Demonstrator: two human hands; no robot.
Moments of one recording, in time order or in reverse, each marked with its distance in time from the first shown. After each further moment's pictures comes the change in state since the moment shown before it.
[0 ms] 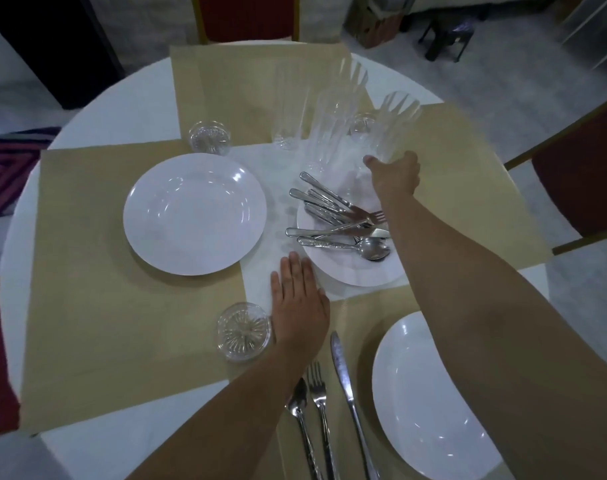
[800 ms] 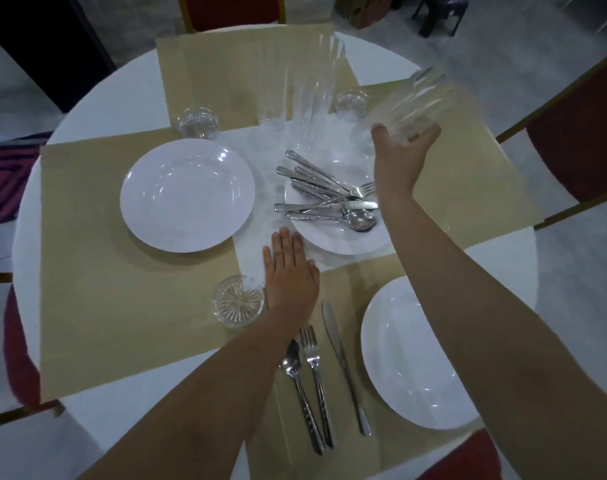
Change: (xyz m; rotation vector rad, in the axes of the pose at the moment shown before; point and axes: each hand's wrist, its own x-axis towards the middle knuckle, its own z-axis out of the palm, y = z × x) left_hand -0.001 0.002 -0.007 0.073 -0.102 -0.005; right_hand -0.063 0.010 -0.048 0.650 0.158 -0.220
